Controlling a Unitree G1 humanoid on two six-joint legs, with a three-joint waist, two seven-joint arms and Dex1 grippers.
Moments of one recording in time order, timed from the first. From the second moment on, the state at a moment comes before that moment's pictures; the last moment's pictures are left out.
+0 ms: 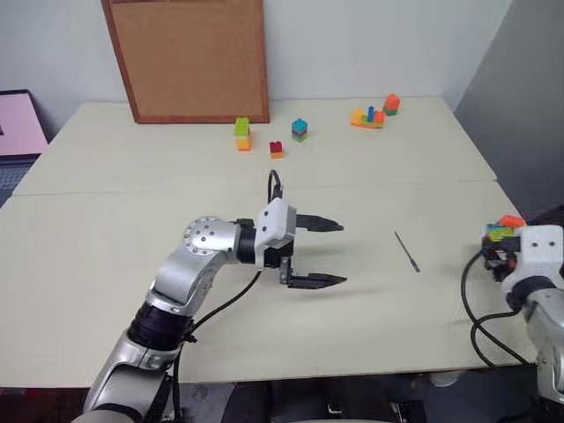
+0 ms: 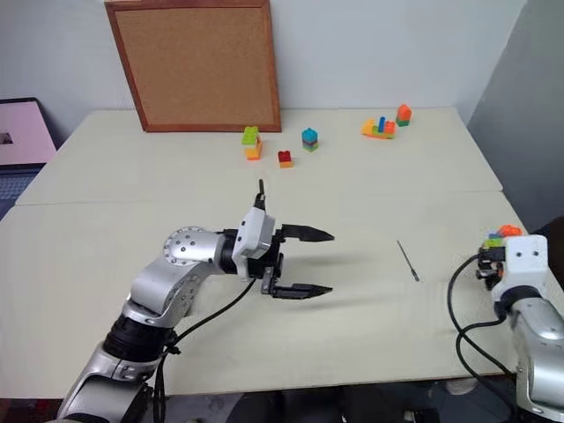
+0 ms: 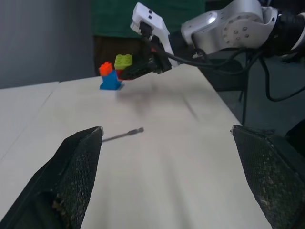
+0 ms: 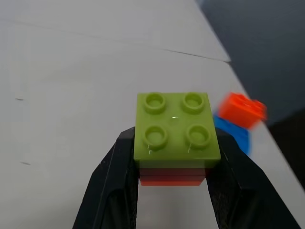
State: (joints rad) left arm -0.52 0.45 -0.25 -0.17 -0.42 0.28 -1.19; right arm 0.05 -0.44 -0.47 -0.38 0.15 0.64 0.24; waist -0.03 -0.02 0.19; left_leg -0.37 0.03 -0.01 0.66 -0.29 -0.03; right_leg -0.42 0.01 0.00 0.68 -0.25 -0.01
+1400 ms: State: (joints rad) left arm -0.59 0.65 0.23 -0.26 -0.46 1.11 -0.58; right arm -0.19 -0.77 -0.21 -0.47 0.45 0.50 0.81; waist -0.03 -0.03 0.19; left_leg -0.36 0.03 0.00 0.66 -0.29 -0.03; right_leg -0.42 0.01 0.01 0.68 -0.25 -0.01
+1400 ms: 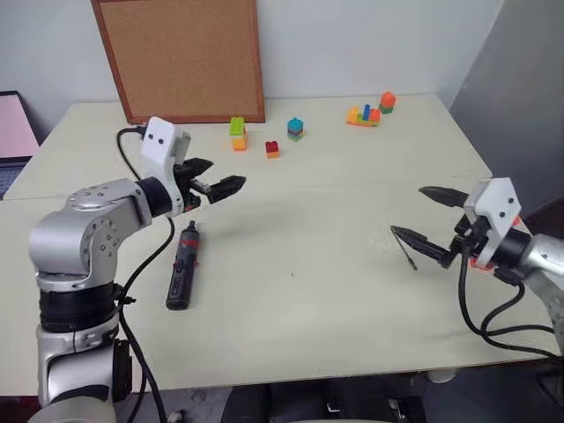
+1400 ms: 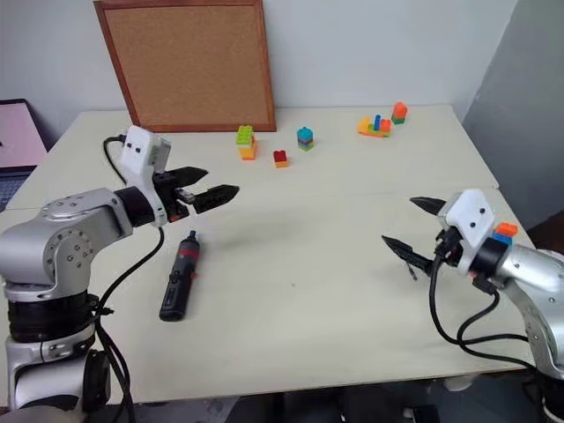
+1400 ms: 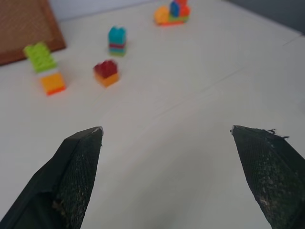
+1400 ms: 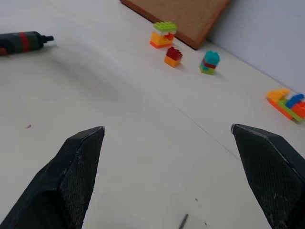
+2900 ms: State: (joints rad) left arm -0.77 0.46 0.29 0.09 -0.36 1.61 0.02; right arm -0.49 -0.85 0.05 -0.30 0.49 0.47 1.23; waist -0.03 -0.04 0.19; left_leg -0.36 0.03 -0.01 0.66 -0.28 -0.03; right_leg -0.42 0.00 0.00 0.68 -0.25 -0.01
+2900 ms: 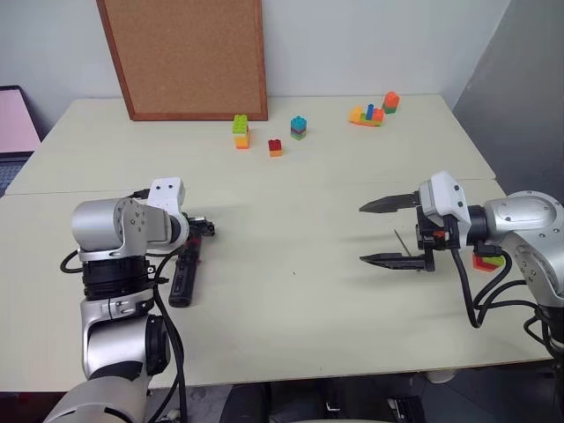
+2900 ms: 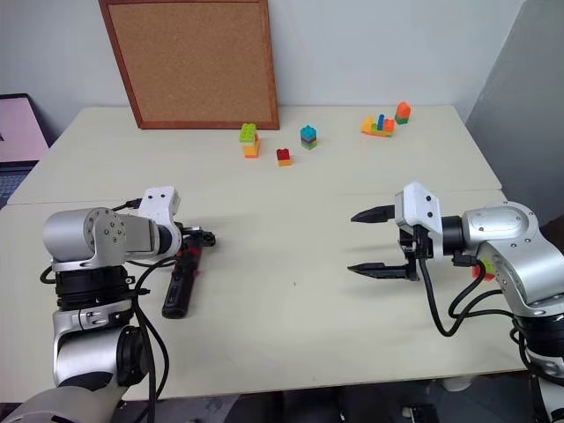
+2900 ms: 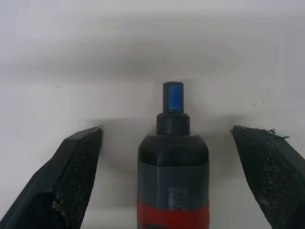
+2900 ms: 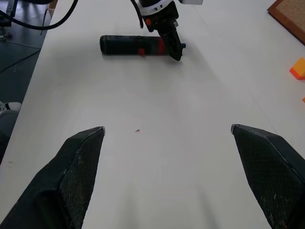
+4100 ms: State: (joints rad) left arm -0.89 0.33 0.05 -0.05 -0.60 1.34 -0.34; right arm -0.35 -0.91 -0.14 -0.48 0.61 0.65 1.08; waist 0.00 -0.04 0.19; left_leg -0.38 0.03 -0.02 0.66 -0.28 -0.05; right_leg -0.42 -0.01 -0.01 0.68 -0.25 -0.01
